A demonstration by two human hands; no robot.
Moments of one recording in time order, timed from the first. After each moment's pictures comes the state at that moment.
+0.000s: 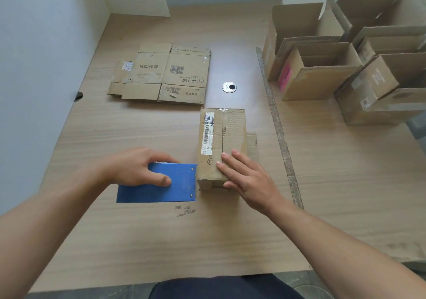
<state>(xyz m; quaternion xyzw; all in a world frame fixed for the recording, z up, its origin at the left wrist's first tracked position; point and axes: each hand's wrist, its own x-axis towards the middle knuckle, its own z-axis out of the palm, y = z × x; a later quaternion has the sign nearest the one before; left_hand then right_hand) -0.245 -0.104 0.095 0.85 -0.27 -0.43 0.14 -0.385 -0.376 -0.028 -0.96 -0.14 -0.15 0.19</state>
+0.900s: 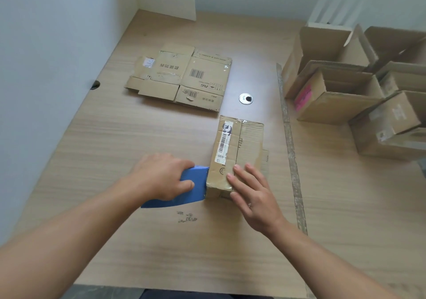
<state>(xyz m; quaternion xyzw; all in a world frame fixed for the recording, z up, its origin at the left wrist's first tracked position) -0.267 -0.121 0.057 0.94 -0.28 -0.20 -0.01 -0.384 -0.362 -0.030 -0.94 -0.09 -0.11 0.30</state>
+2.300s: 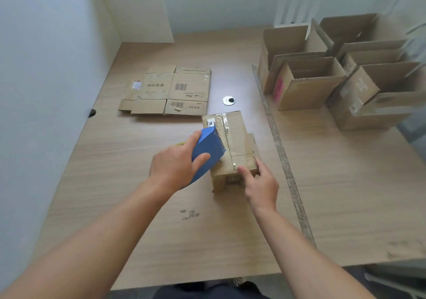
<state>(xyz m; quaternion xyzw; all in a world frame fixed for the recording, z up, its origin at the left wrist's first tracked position) -0.295 -0.167 0.066 0.97 -0.22 0.00 0.10 -0.395 -0.346 -0.025 -0.76 0.36 -0.15 0.53</state>
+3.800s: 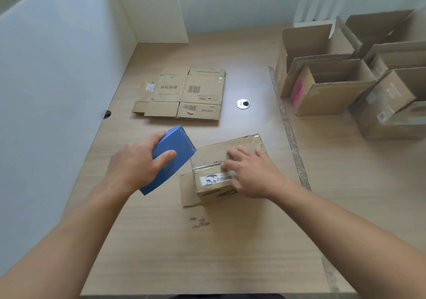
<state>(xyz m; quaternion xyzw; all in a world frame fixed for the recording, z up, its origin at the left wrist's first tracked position) -0.251 -0.089 0.094 0.99 -0.11 -0.02 0.10 -0.328 -0.361 0.033 -0.98 -0.10 0.12 0.10</state>
